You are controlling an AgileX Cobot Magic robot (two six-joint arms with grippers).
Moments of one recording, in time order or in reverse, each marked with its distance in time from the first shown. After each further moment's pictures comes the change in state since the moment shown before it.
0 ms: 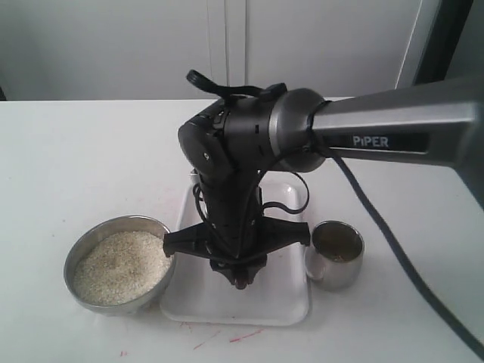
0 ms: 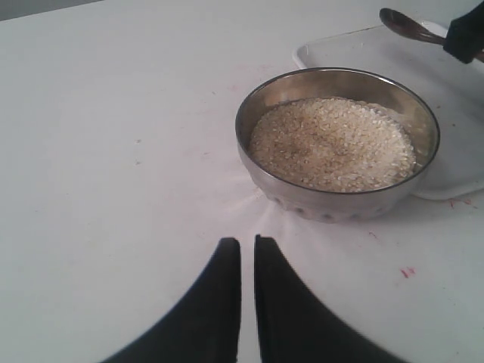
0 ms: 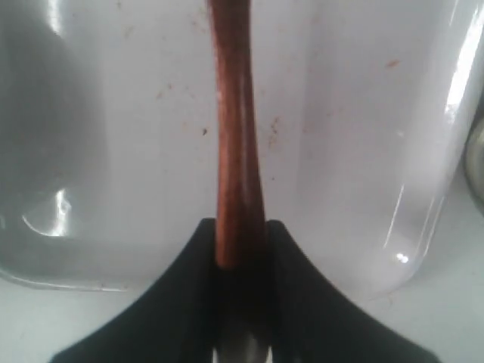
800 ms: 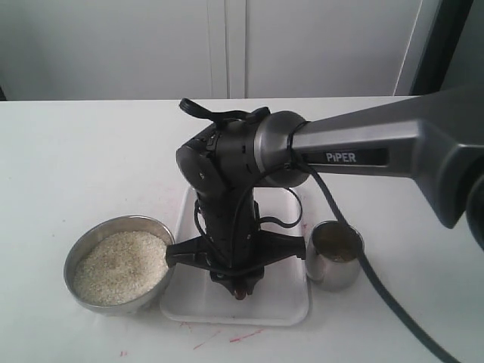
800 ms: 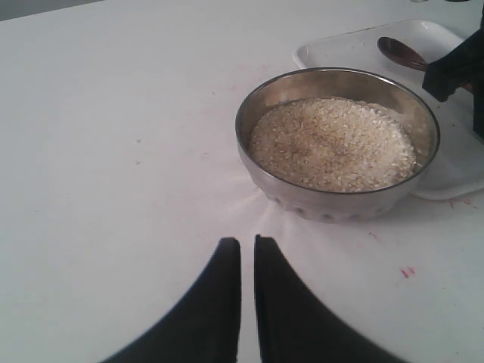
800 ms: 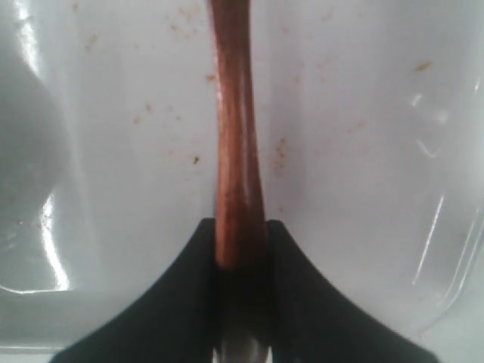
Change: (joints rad) left arm 0.000 0.000 0.000 0.000 0.000 0.000; right arm 0.000 0.069 0.000 -0.005 -0.027 0.045
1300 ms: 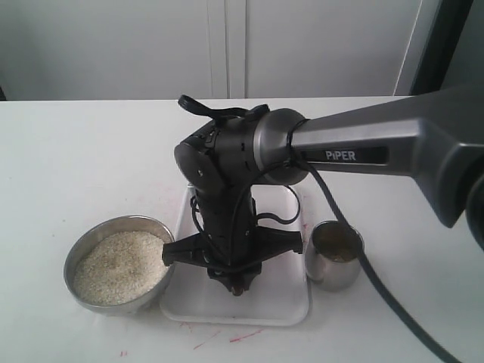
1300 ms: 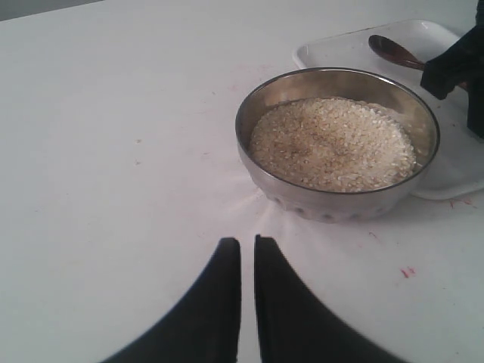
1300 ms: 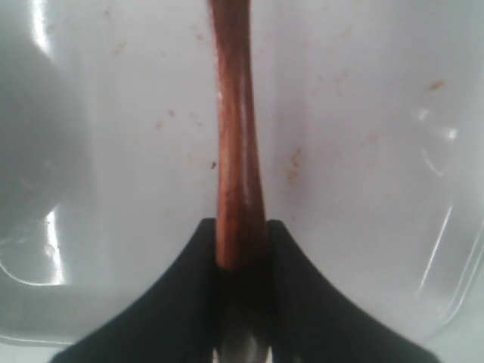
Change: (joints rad) left arm 0.000 0.000 0.000 0.000 0.000 0.000; right arm 0.000 0.000 -0.014 0.000 -0.011 -0.054
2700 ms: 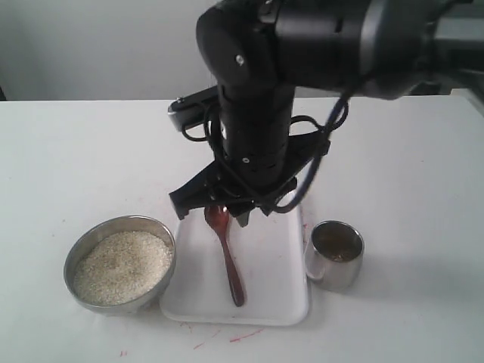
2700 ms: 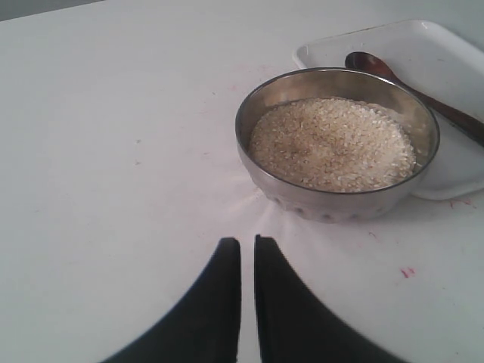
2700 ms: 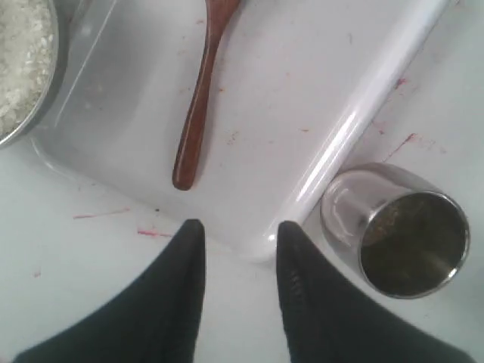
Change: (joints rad) left arm 0.000 0.000 0.000 0.000 0.000 0.000; right arm 0.000 -0.308 -0.050 -0.078 0.174 -0.437
